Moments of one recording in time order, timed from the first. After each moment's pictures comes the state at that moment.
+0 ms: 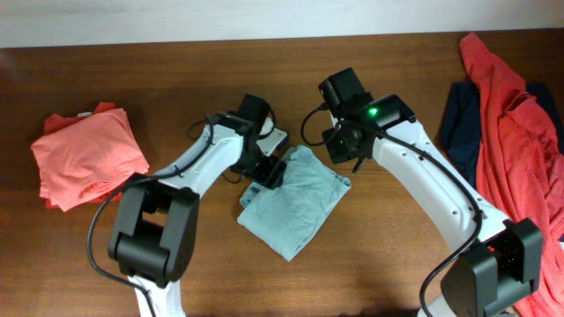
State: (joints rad) left arm -0.40 2.03 1.42 -0.84 0.25 0.15; right arm 0.43 1.74 1.53 -1.06 0.18 0.10
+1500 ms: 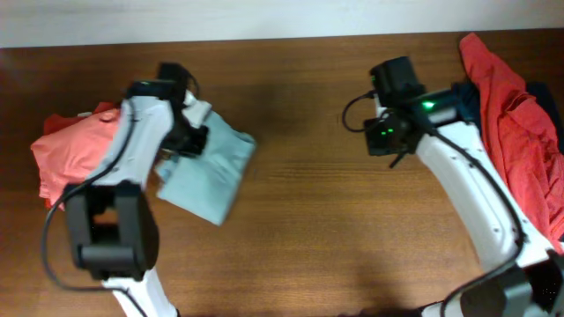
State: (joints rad) left arm -0.06 1.98 1.66 -1.15 0.00 0.17; right arm 0.24 1.61 1.53 -1.16 0.18 0.13
